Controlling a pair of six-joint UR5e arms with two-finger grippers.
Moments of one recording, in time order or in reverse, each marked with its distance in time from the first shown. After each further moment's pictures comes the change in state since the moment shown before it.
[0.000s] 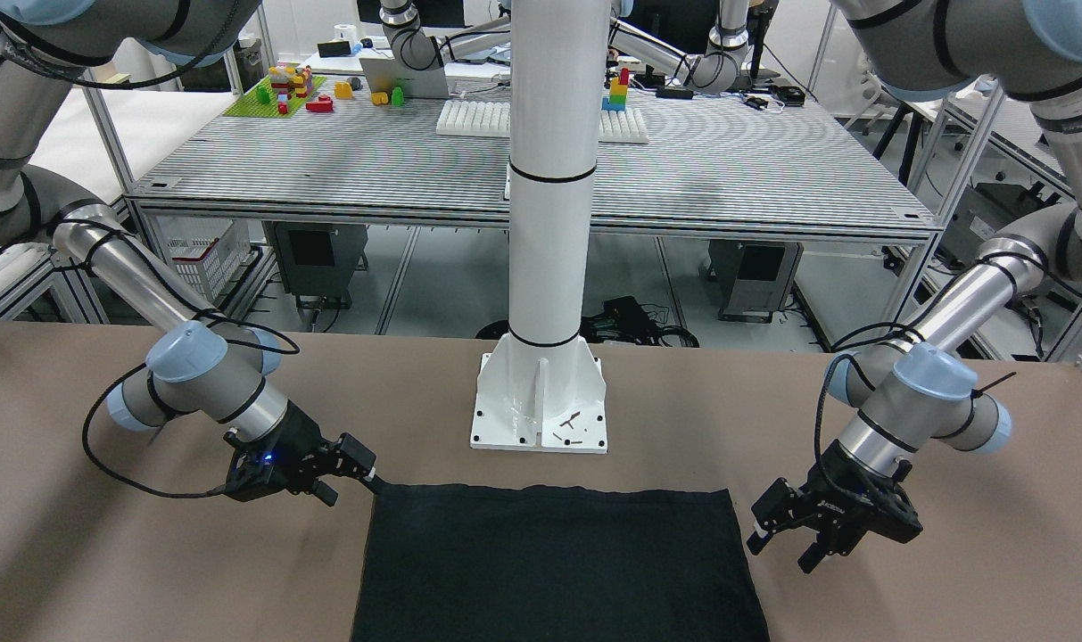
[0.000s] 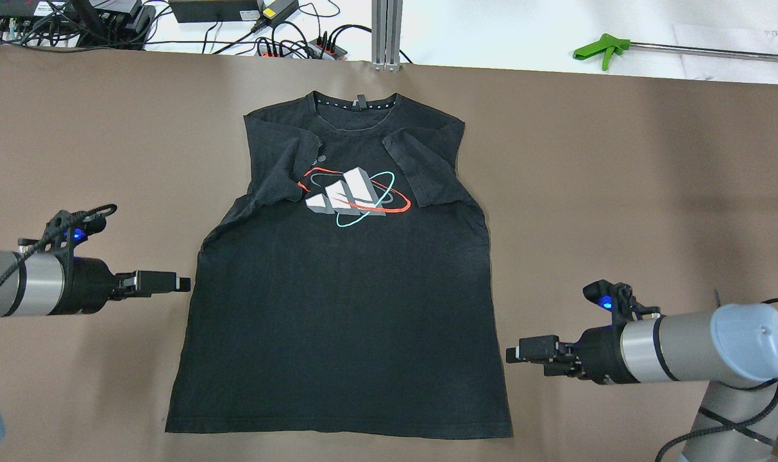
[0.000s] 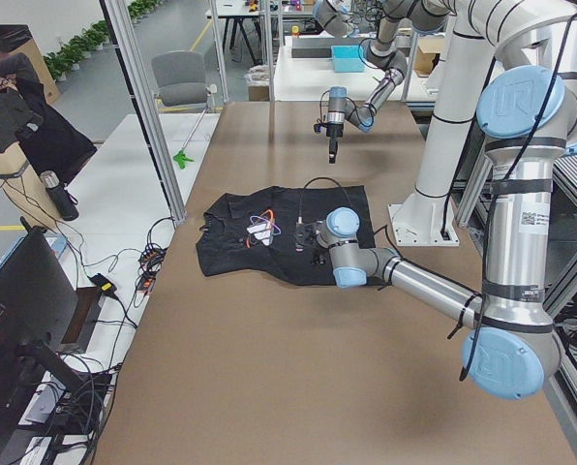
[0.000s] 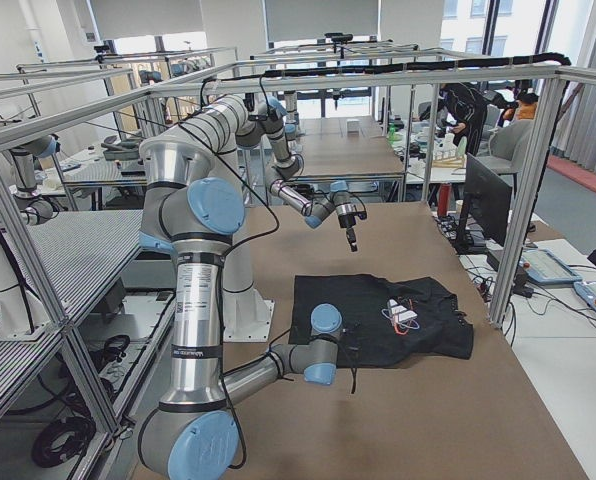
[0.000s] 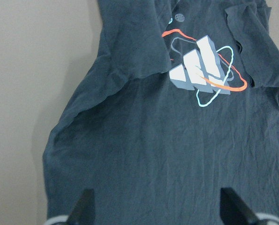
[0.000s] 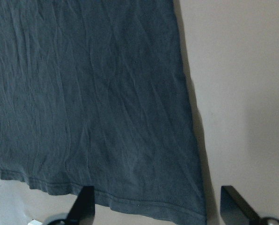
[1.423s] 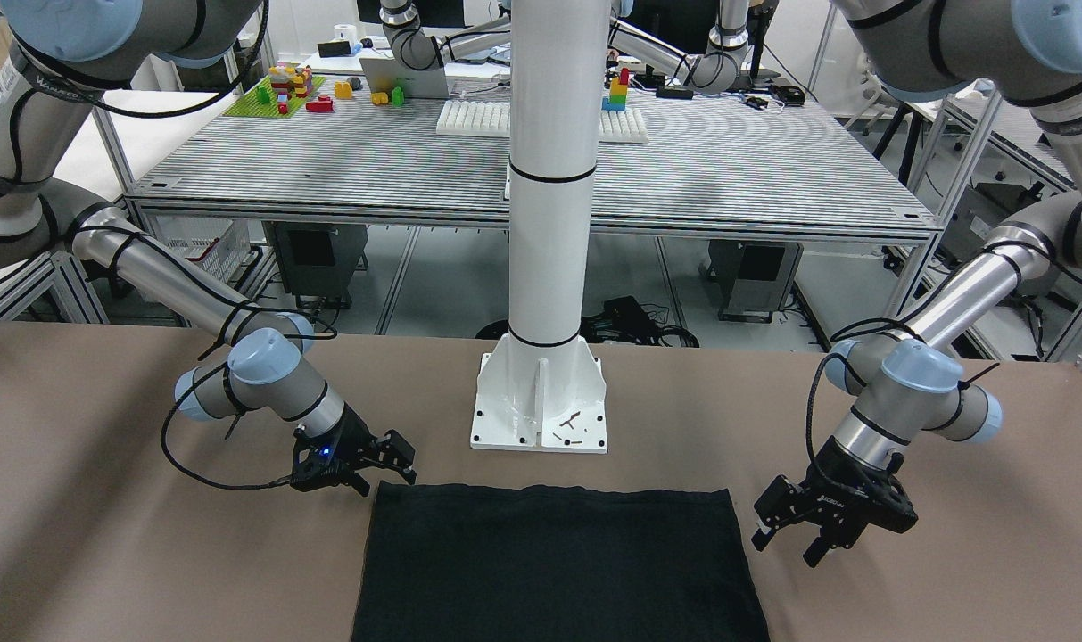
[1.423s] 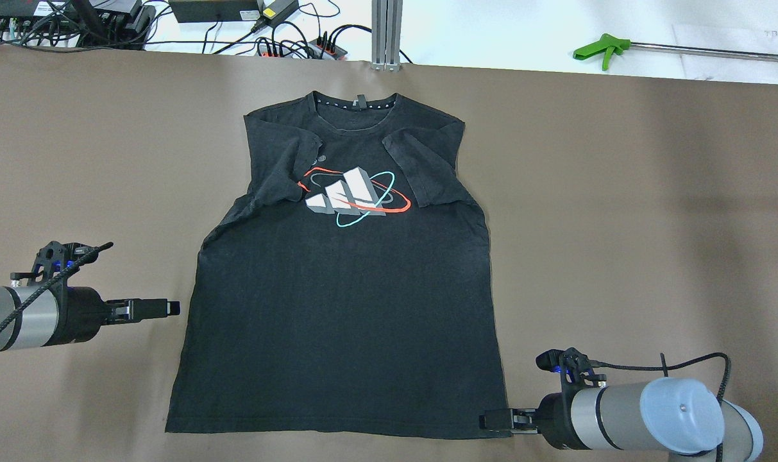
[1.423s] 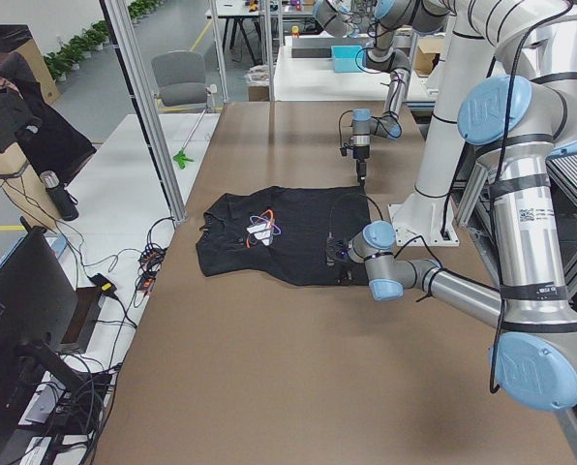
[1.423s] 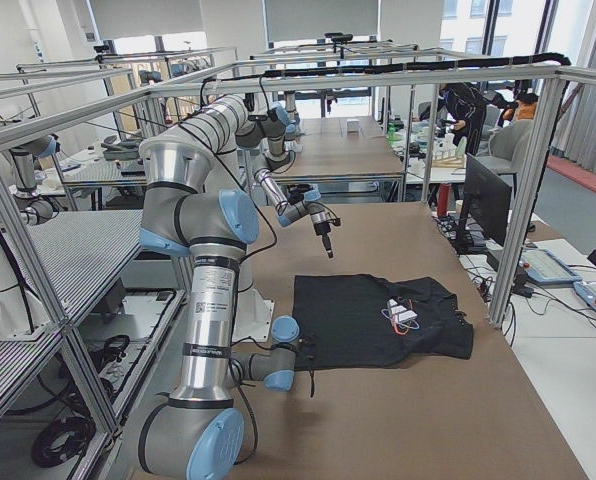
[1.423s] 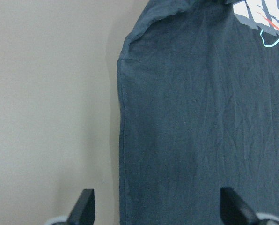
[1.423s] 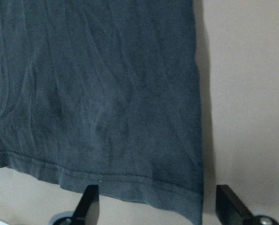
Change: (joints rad) left arm 0.058 0.050 -0.012 -0.001 0.081 0.001; right arm -0.195 0.030 -0.030 -0.112 -0.157 -0.079
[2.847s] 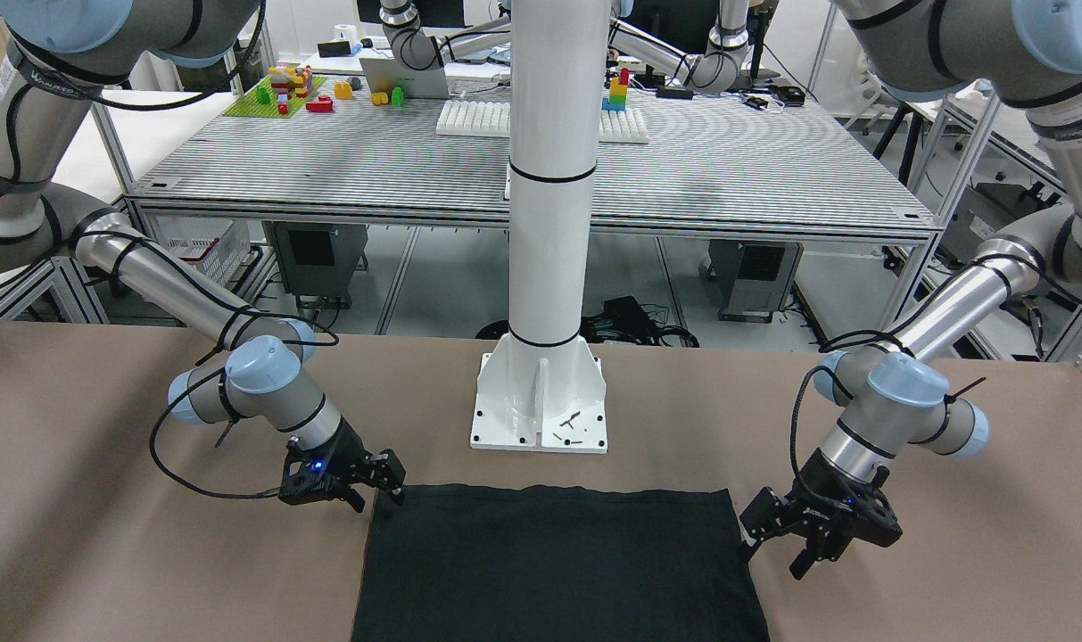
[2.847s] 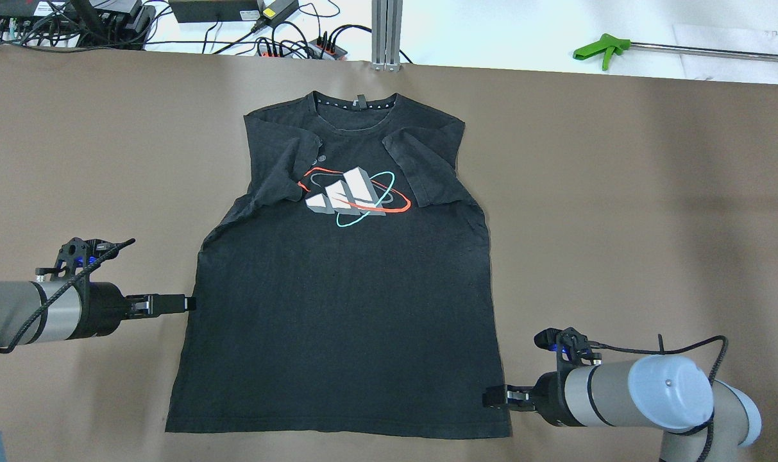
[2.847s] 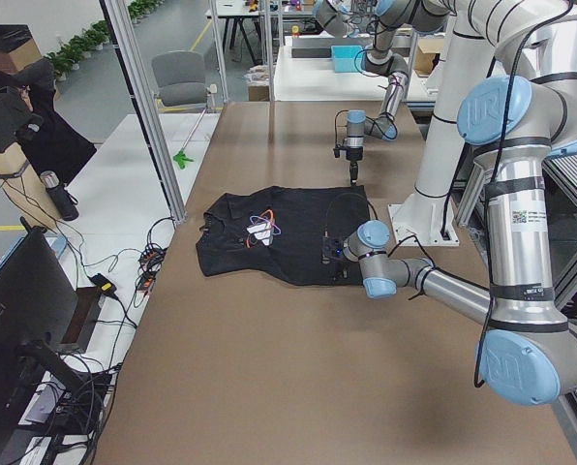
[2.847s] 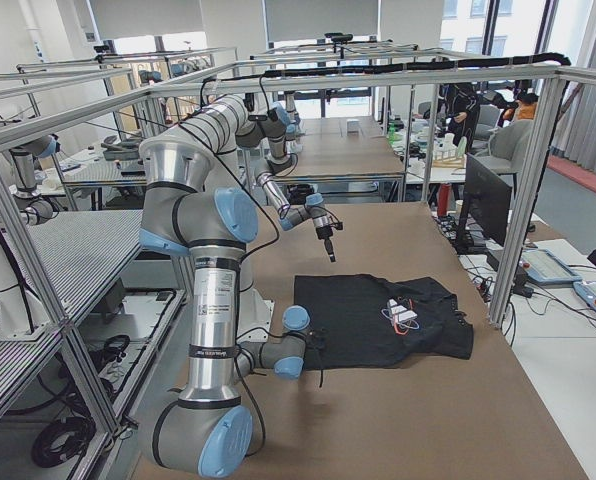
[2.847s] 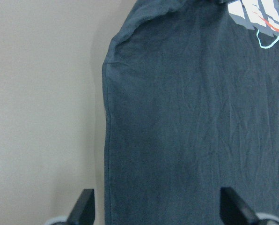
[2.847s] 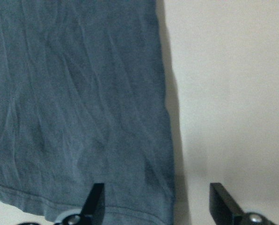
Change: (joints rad) left arm 0.002 -0.061 0.046 0.003 0.002 0.002; right arm 0.053 0.017 0.002 -0.079 0.012 -0.001
